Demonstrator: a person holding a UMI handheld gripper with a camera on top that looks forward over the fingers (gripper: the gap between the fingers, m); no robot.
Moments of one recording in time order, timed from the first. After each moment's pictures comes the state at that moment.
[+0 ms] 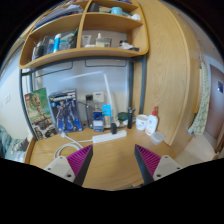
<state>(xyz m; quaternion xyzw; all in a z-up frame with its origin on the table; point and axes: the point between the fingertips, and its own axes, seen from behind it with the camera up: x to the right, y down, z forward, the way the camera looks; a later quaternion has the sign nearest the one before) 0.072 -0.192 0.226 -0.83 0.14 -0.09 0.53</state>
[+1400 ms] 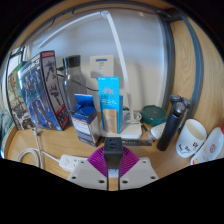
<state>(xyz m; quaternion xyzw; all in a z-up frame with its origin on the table) 0.170 0.139 0.030 -0.87 0.00 0.02 0.49</state>
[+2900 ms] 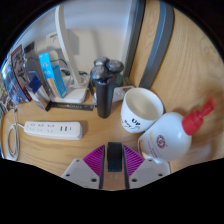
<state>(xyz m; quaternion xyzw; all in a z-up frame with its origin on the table) 0.338 0.037 -0.003 -0.95 0.04 -0.06 0.29</state>
